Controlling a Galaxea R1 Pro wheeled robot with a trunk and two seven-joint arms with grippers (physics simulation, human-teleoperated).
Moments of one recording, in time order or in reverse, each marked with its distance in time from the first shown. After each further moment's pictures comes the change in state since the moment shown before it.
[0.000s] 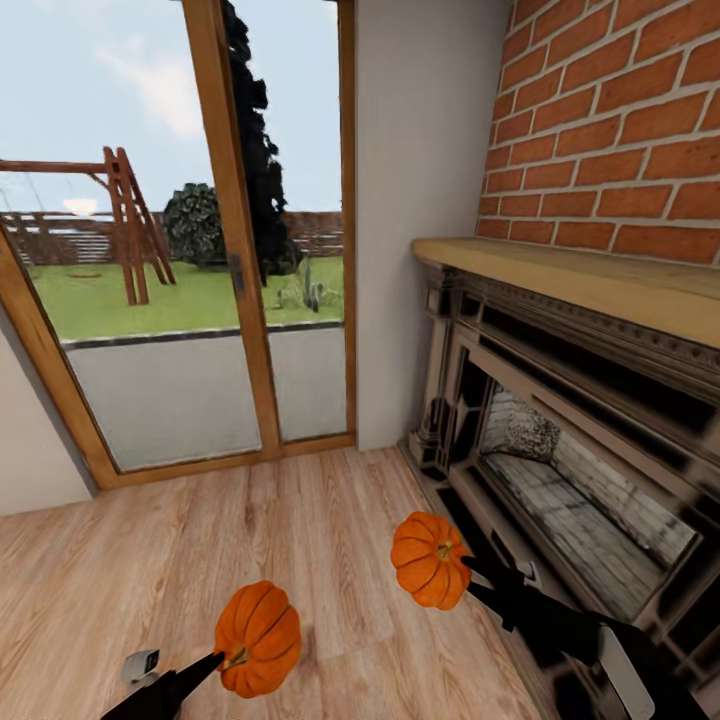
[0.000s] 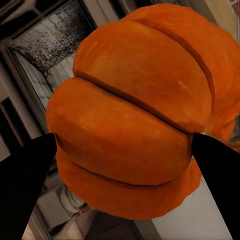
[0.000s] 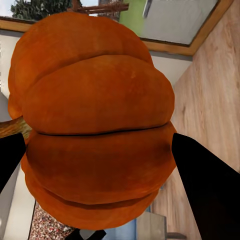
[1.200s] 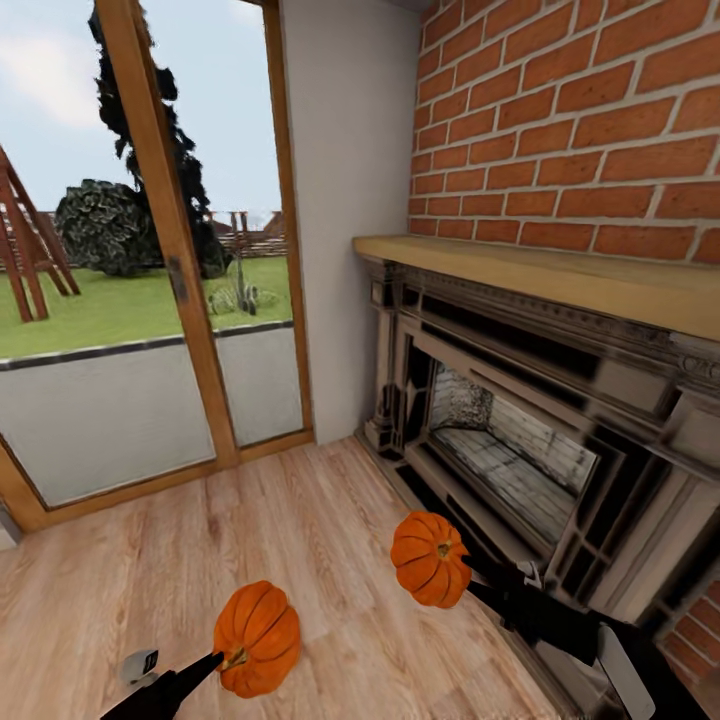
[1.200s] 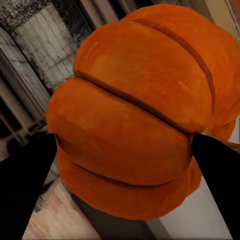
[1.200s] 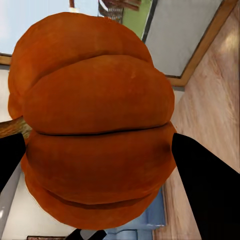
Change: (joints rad) left arm 0.000 0.001 0.000 0.002 0.003 -0.002 -0.006; right arm 0.000 0.000 0.000 -0.002 -0.003 -0.003 0.002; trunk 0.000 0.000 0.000
